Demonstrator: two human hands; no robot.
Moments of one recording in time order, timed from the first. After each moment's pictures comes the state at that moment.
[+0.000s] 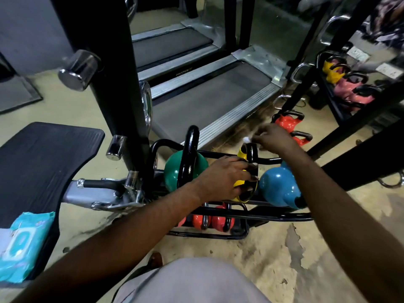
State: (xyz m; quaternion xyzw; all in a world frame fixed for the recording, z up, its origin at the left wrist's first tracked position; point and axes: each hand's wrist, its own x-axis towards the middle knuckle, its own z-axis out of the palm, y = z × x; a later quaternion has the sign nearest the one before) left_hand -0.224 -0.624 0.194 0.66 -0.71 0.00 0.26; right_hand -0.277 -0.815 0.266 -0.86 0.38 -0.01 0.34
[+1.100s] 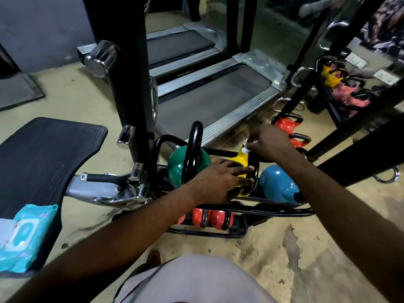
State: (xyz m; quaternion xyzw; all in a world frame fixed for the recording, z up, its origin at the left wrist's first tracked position) left_hand -0.230 -0.589 0.183 0.66 -0.73 0.04 0.18; right_hand -0.287 -0.780 0.267 -0.97 0.25 0.01 0.02
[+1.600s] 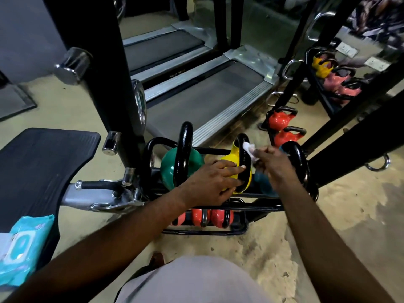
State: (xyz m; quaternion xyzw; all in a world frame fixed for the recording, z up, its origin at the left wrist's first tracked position) left_hand -0.239 -0.598 0.184 0.63 -0.74 0.03 0.23; right_hand -0.363 -0.763 0.235 -0.60 0.43 -0.20 0.65
